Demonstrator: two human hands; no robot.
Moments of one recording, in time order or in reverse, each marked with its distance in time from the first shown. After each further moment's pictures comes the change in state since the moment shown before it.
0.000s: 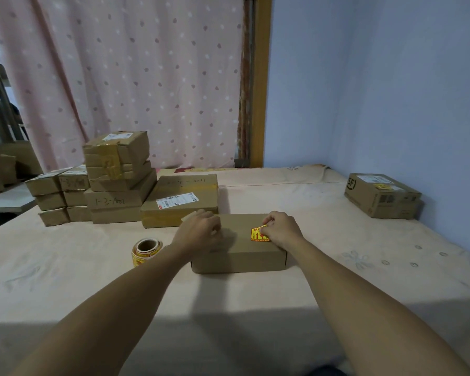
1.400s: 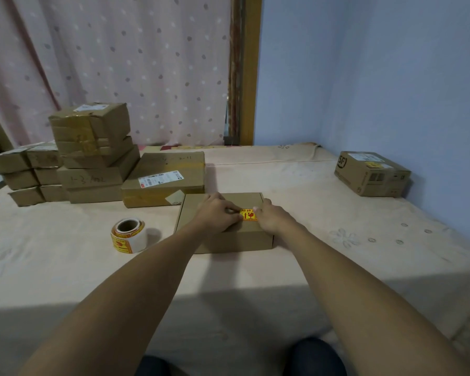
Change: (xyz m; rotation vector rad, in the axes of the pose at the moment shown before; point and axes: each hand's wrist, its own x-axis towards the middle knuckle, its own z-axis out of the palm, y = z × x) left_hand 0.037 0.043 0.055 -0.316 -0.224 -0.244; right_hand 0.001 0.019 0.004 -0.321 -0.185 0.075
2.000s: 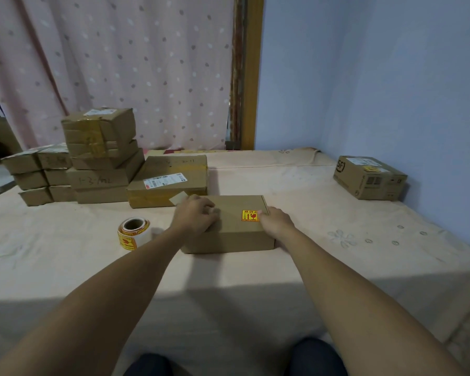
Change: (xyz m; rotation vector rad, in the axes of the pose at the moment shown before) left_hand -0.038 -0.020 -0.036 0.038 0.125 -0.141; right_hand -0.019 0.007 0.007 0.351 0.057 0.091
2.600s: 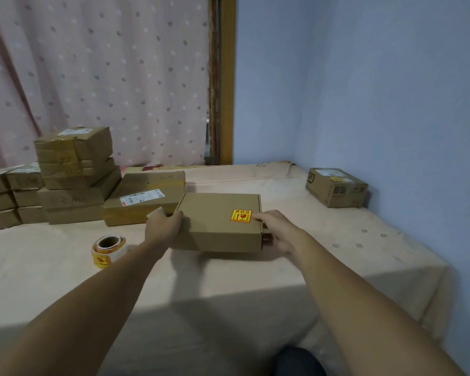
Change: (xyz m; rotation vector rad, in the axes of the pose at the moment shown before) left_hand -0.007 0.016 -0.012 -0.543 0.107 -0.445; right_hand -0.033 0.015 -0.066 0.682 -0.134 0.130
